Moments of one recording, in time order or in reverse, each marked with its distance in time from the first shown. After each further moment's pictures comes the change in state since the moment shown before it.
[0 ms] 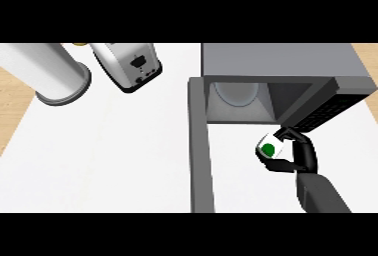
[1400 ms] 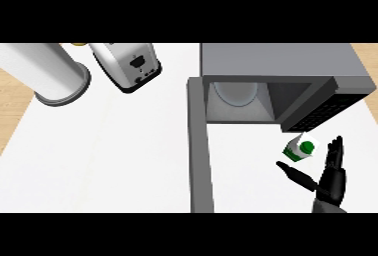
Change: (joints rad) left arm 0.022 -0.009 -0.044 -0.020 -0.046 0.030 -0.033; right arm 0.268 0.047 -0.137 -0.312 -0.124 -0.265 0.224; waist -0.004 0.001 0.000
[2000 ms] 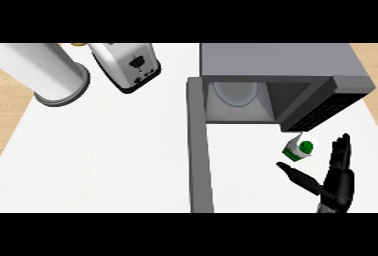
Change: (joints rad) left arm 0.002 0.014 -0.058 0.017 -0.048 0.036 -0.039; right arm 0.170 0.057 0.103 -0.425 0.049 -0.023 0.256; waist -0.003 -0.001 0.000
